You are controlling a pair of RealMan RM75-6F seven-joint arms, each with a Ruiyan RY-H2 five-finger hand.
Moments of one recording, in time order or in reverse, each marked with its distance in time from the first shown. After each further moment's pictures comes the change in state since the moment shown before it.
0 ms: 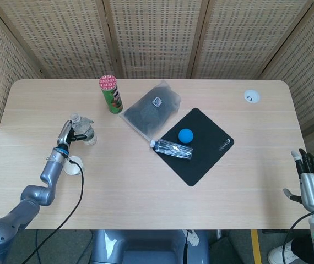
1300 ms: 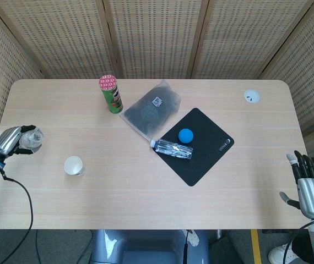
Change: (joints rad) left arm 0.249 0.517 0.305 -0.275 0.245 0.357 0.356; right arm -0.033 0.029 -0.039 -0.063 -0.117 0.095 0.010
